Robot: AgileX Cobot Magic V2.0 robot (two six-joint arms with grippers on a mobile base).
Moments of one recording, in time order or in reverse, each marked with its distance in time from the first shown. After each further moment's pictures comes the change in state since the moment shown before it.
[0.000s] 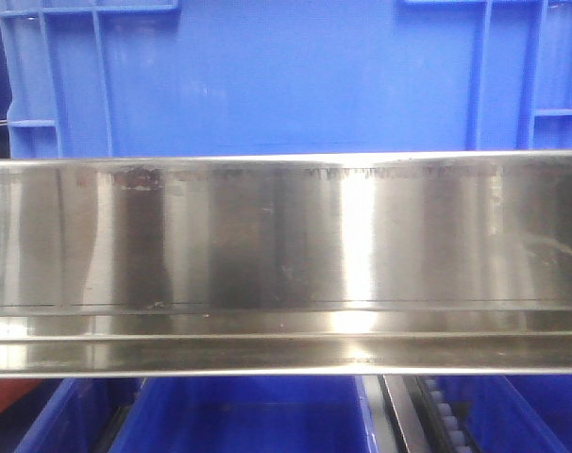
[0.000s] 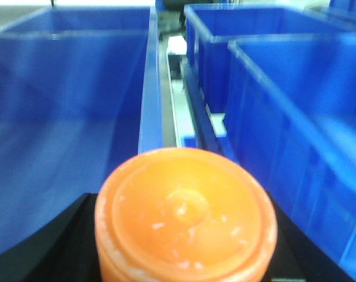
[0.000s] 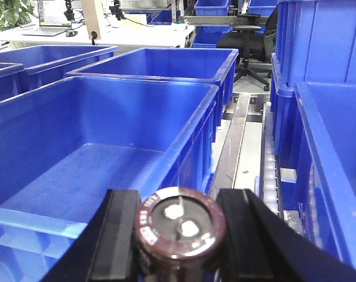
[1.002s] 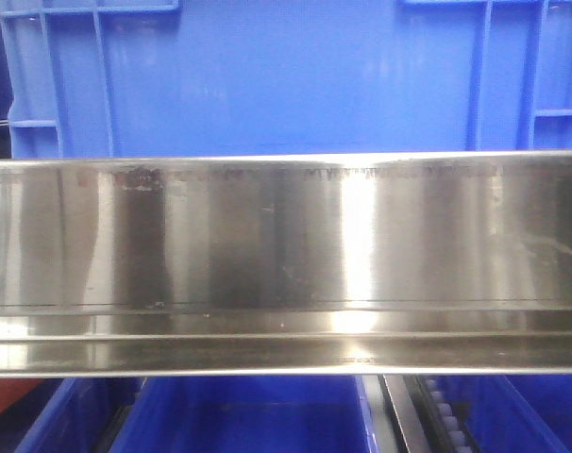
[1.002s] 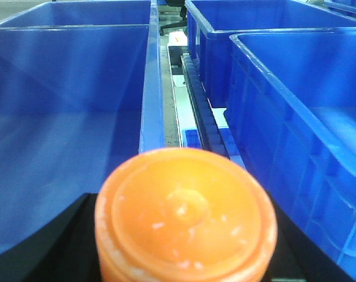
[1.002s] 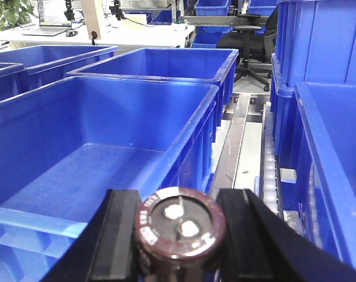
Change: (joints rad) left arm 0.000 -0.002 0.002 0.010 0.038 0.000; right arm 0.000 0.000 0.000 0.000 0.000 -0.002
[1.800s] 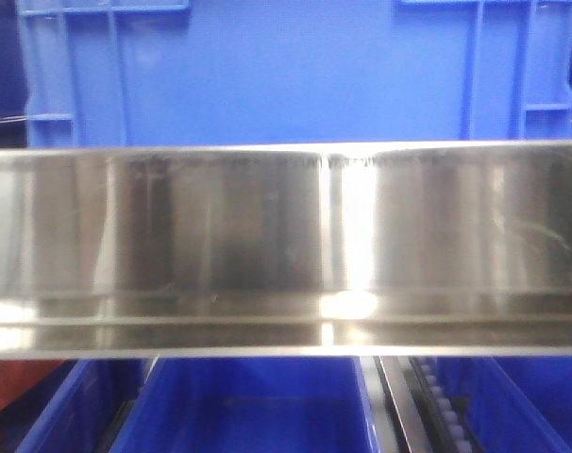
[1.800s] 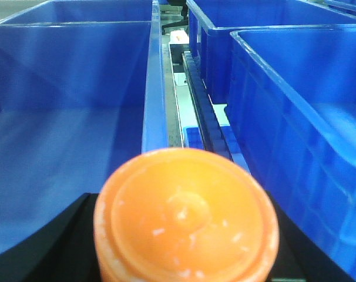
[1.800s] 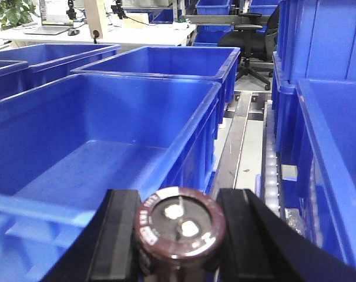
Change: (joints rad) left arm 0.000 0.000 0.000 0.002 0.000 0.000; right arm 0.000 0.000 0.000 0.000 0.000 0.002
